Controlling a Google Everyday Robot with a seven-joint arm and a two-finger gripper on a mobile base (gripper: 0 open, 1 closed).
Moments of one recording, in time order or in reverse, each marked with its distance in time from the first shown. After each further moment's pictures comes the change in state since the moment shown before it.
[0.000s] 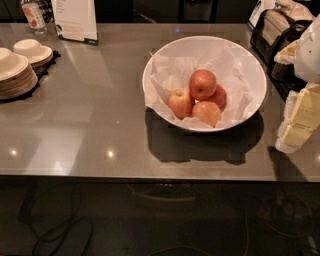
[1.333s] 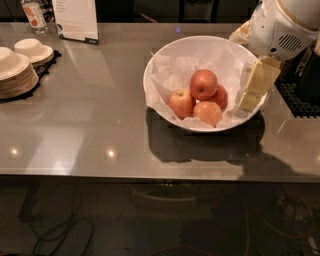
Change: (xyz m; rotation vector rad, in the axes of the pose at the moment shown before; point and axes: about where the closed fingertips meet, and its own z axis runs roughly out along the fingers) arm -0.071 -0.055 0.025 -0.021 -0.196 -0.115
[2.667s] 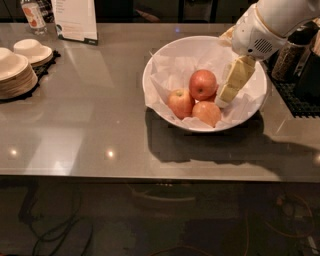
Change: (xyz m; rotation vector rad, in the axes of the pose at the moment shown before) arm -0.010 -0.049 0.050 -0.020 -0.109 0.032
